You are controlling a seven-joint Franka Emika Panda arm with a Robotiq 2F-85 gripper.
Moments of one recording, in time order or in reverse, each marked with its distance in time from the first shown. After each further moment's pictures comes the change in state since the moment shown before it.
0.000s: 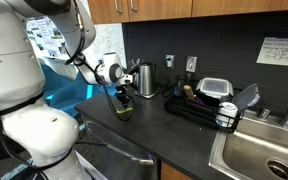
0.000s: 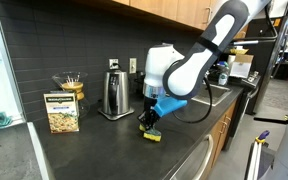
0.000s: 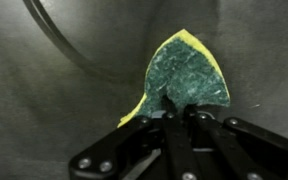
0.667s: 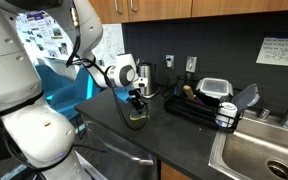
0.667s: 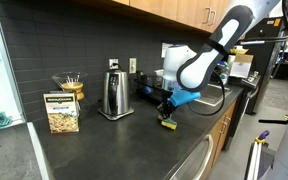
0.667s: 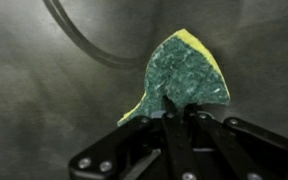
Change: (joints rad) arm -0.152 -0.079 -0.104 -0.078 -0.094 -0.006 -0.011
